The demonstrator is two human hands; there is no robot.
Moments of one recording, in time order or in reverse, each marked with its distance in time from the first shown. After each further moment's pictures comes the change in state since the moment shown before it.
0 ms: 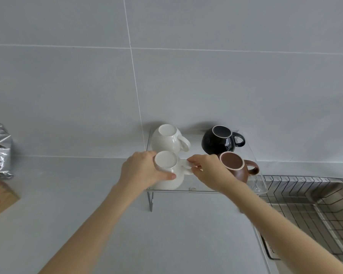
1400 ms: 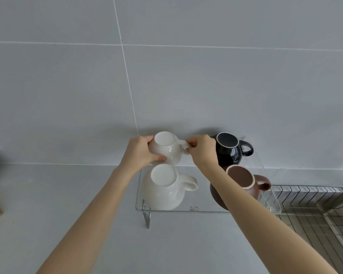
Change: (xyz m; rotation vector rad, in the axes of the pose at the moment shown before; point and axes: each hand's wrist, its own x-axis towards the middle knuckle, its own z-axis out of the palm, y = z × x) left_hand 0.096 -0.014 0.007 -0.259 0.013 0.099; right_hand 0.096 0.010 0.008 0.258 0.317 0.245
